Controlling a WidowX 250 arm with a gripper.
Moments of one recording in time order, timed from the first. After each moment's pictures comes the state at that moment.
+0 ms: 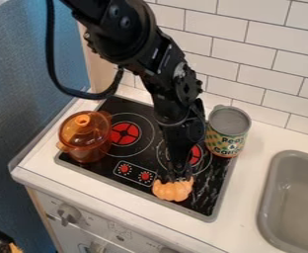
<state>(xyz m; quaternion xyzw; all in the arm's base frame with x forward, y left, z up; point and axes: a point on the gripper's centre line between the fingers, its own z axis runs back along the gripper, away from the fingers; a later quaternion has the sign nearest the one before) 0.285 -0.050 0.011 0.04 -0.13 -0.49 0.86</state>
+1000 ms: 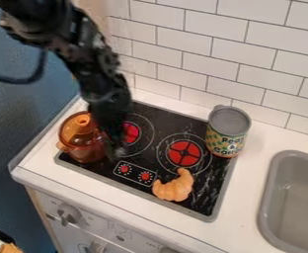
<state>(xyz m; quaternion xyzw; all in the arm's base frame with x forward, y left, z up) 0.270 0.072 0.020 0.06 -0.10 -0.30 0.95</state>
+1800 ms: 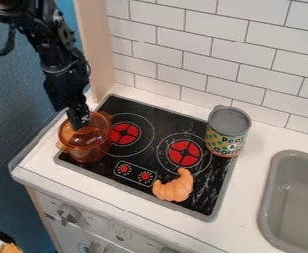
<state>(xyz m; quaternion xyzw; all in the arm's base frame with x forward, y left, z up) 0.290 0.149 0.006 0.07 -0.06 -0.19 0.98</state>
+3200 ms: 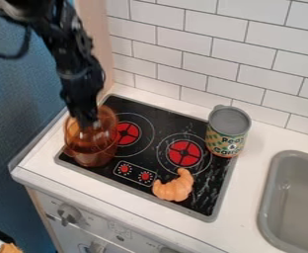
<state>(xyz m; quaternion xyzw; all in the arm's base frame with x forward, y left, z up) 0.293 0.121 0.026 0.09 -0.08 -0.23 0.96</state>
